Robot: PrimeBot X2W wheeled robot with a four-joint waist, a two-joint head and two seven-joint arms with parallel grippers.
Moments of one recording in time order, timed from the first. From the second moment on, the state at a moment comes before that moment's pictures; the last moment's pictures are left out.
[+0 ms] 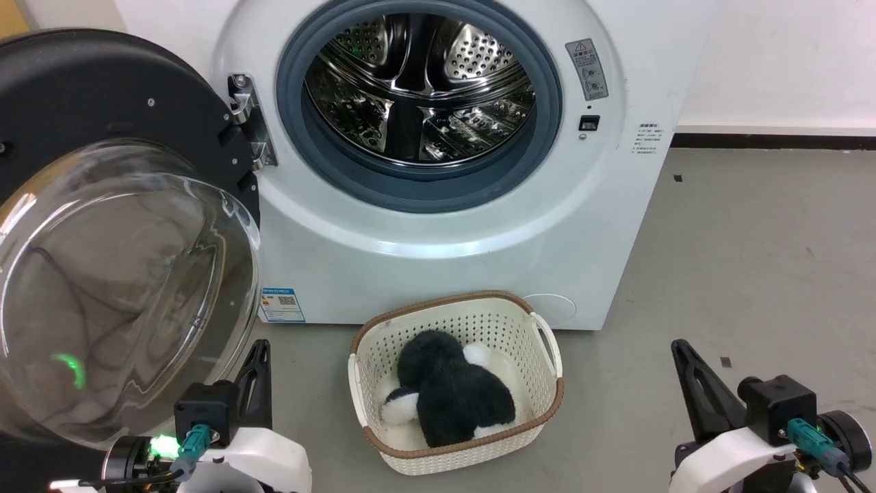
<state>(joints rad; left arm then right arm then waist) 0.01 0.05 0.00 0.00 0.00 0.00 0.00 0.01 -0.06 0.00 0.00 0.01 0.13 0.00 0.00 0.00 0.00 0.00</state>
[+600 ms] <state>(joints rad) 0.01 0.05 0.00 0.01 0.00 0.01 0.00 0.01 -0.06 0.00 0.01 0.01 0.13 0.00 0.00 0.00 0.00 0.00</state>
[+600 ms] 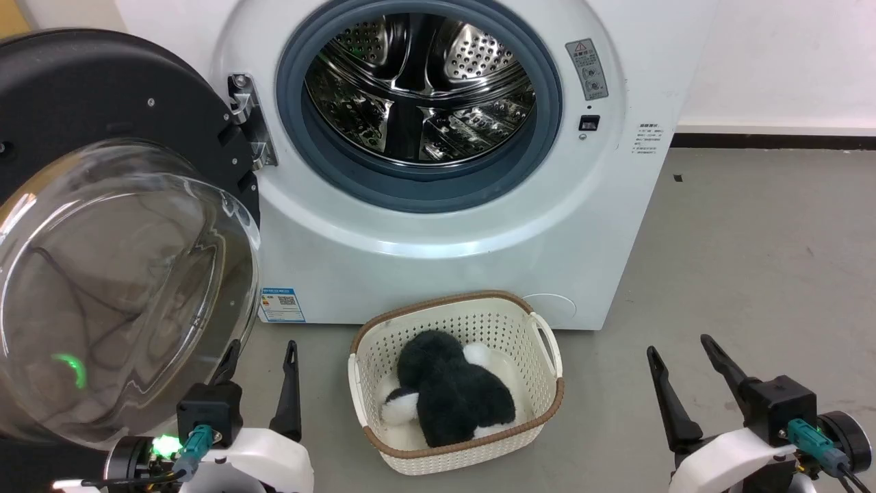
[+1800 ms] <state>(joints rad) 0.01 0.05 -0.03 0.01 -0.01 0.03 -0.07 0.02 -0.06 0.00 0.00 0.05 0.13 -0.07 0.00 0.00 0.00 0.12</state>
